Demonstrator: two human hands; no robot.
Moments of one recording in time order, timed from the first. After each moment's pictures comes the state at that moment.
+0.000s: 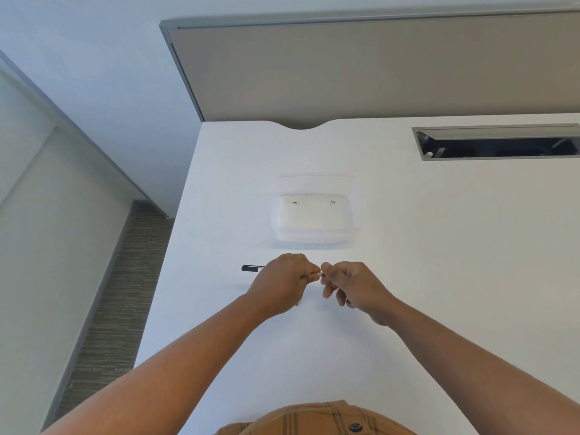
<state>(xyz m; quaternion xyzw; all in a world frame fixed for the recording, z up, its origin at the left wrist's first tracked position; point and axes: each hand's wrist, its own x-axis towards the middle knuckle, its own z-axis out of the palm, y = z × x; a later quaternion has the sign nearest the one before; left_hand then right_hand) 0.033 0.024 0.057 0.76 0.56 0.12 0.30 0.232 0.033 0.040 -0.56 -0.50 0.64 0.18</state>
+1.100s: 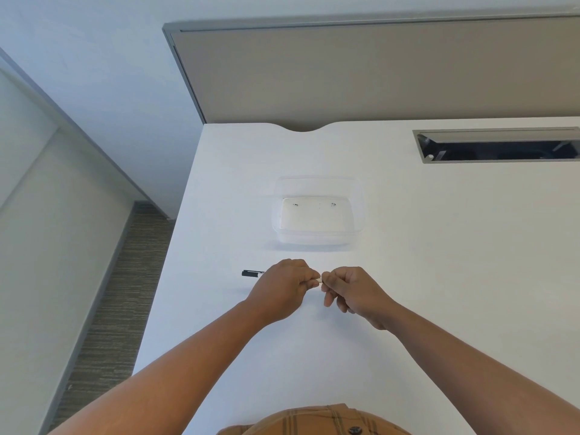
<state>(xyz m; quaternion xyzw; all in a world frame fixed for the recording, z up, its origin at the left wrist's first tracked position) 0.032 0.016 0.049 0.77 0.55 0.13 0.30 0.233 0.029 0.034 -0.55 -0.50 0.65 0.16</state>
